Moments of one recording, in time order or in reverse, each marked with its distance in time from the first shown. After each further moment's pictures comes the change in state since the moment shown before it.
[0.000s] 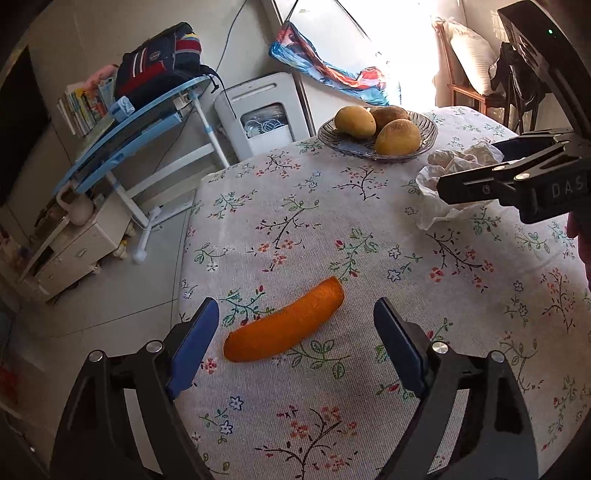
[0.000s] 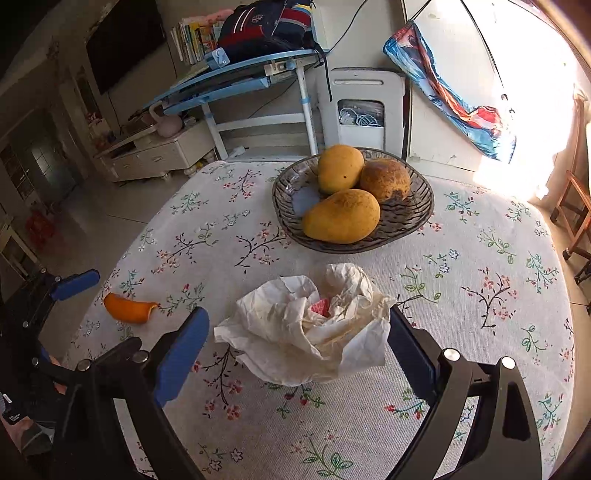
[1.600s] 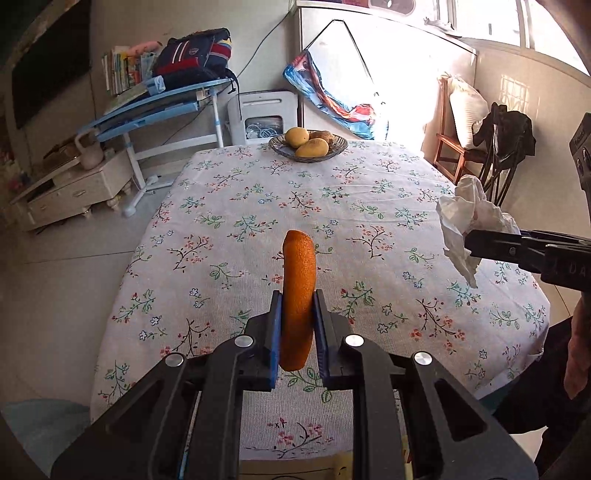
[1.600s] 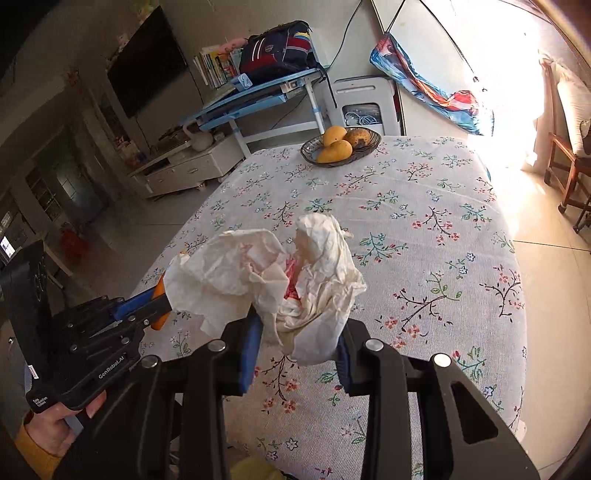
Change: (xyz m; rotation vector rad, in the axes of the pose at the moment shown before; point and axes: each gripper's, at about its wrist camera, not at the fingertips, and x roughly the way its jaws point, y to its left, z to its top) left arm -0.177 -0.103 -0.105 -0.266 -0.092 -0.078; right arm -0.166 -0.002 -0.142 0.105 -0.088 0.126
